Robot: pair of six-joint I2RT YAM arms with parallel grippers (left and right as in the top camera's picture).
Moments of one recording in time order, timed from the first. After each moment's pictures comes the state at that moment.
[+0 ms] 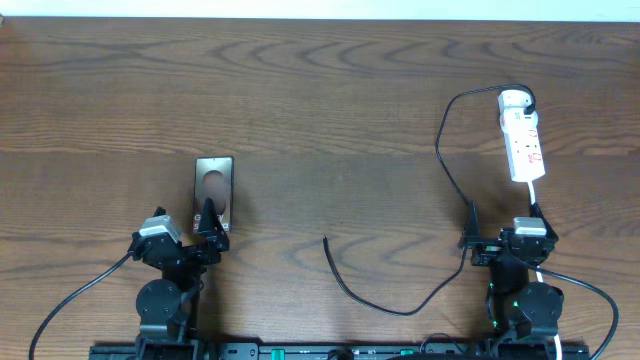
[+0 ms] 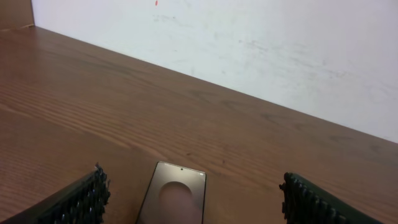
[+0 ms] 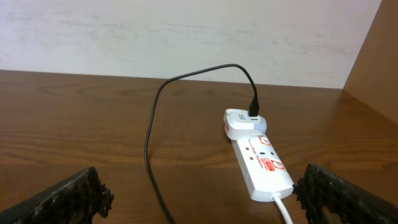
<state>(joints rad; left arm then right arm) -0.05 0.01 0.03 -0.14 -0.11 -0.31 0.00 0.01 0.01 -0.07 0.06 -0.06</state>
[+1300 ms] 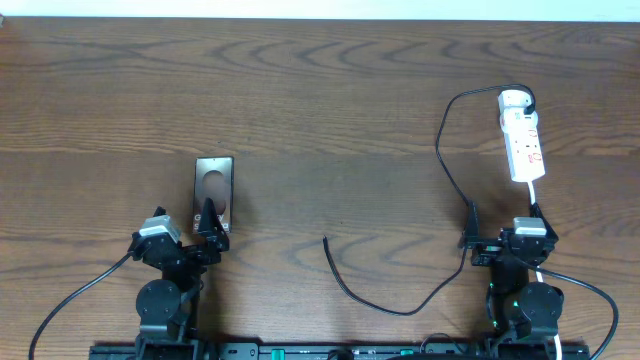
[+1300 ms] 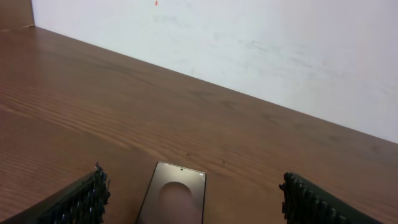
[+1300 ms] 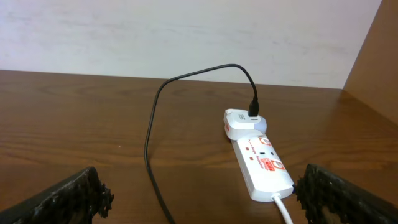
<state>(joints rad) -0.05 0.01 0.03 -0.13 -0.11 -0.31 0.00 0.01 0.01 -0.07 0.06 -0.06</state>
